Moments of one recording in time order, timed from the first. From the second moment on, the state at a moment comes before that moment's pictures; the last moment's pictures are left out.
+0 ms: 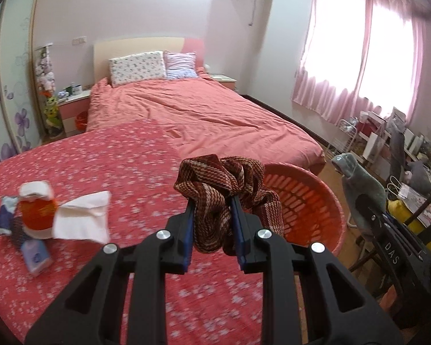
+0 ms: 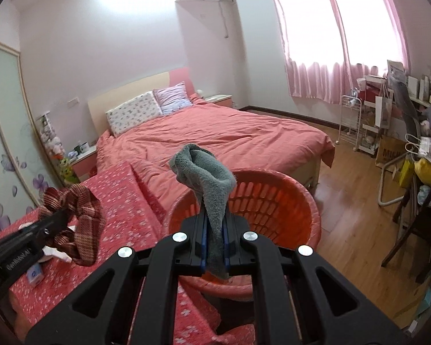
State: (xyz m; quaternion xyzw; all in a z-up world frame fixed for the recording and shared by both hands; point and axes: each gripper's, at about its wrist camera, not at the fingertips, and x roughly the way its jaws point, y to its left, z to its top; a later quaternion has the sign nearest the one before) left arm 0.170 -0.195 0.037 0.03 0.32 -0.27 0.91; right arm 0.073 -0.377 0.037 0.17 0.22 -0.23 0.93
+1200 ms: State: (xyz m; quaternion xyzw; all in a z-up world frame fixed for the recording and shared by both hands) left arm 0.210 -0.276 -0.016 0.03 0.37 -0.32 0.87; right arm 0.086 -0.433 0.009 0.24 0.24 -0.23 0.91
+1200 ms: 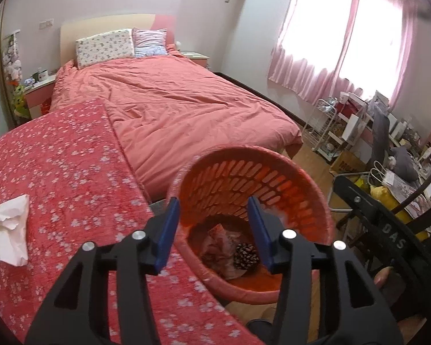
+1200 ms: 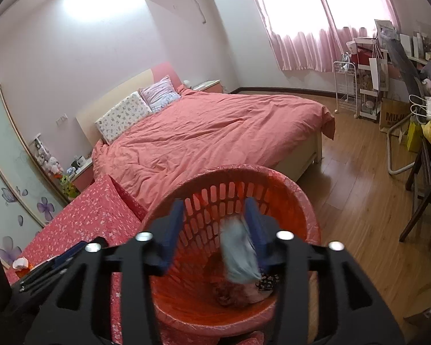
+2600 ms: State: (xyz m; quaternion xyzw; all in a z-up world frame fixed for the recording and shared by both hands) left arm 0.195 0.065 0.015 -0.06 0.33 -0.07 0.94; right arm 0.167 -0.195 0.002 0.10 0.35 0.01 0.93
